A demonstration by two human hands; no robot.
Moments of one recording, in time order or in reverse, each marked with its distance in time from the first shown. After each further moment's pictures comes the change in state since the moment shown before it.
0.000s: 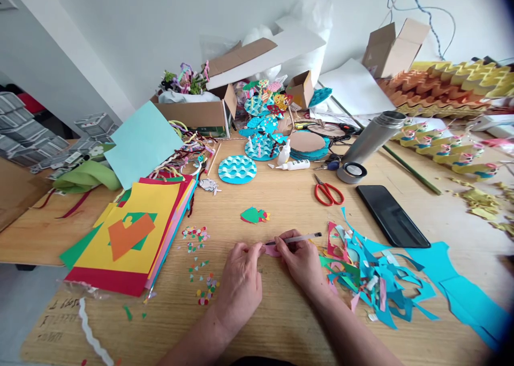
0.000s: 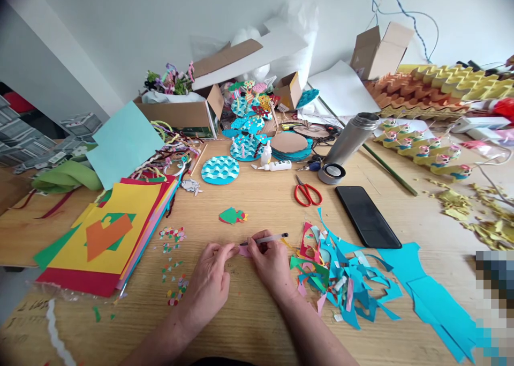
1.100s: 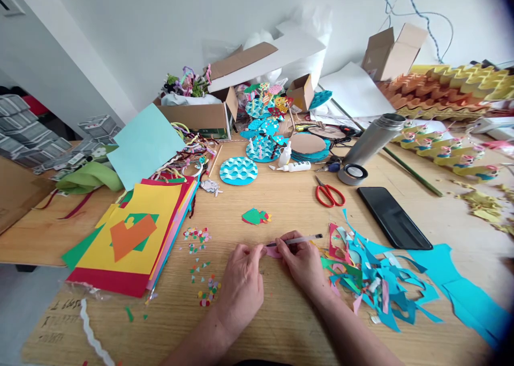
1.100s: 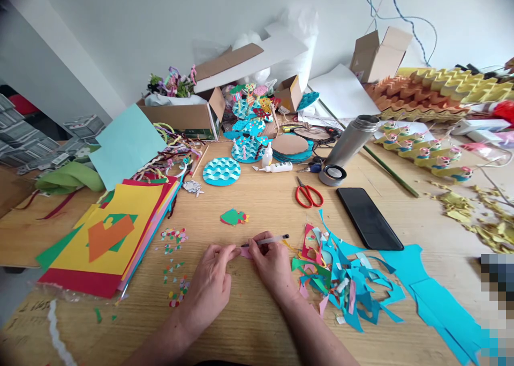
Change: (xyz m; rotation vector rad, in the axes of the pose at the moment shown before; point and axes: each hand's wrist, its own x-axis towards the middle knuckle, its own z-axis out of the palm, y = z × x) left_hand 0.000 0.001 -0.002 -0.011 -0.002 -0.010; right_hand 0.000 -0.006 0.000 -0.033 -0.007 -0.023
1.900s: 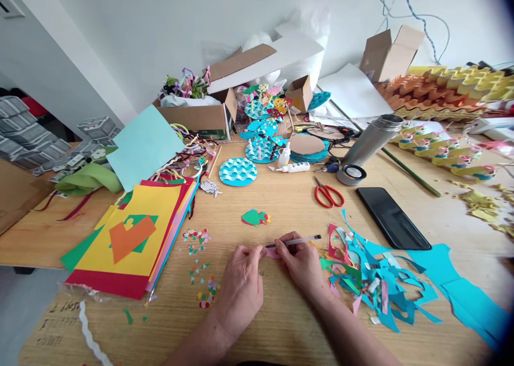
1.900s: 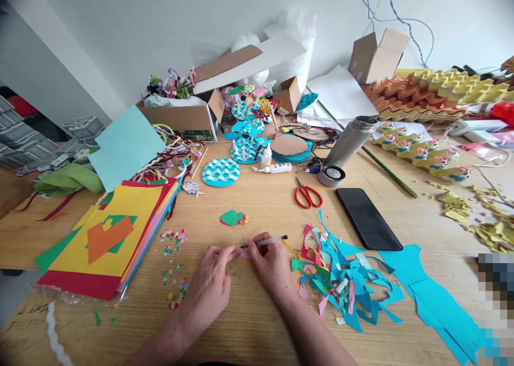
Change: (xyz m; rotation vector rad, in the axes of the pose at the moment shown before) left_hand -0.001 0.000 0.001 -0.004 0.002 -0.004; right_hand 0.000 0.003 0.001 -0.010 0.009 -0.014
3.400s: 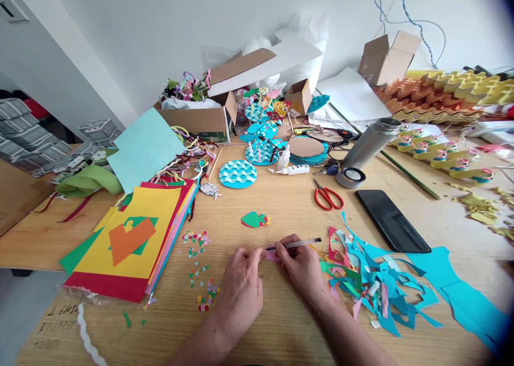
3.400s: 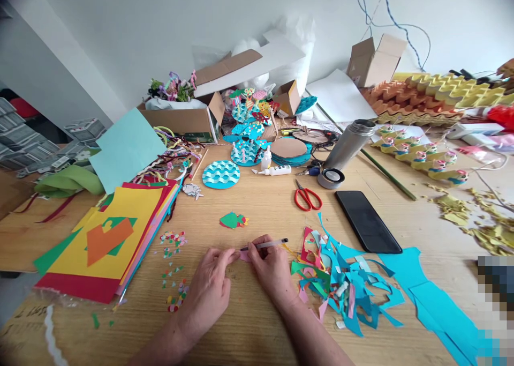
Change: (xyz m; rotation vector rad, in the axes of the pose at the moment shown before) left_hand 0.001 0.002 -0.001 -0.003 -0.012 -0.036; right_hand -0.001 0.000 0.000 -0.015 -0.005 -0.009
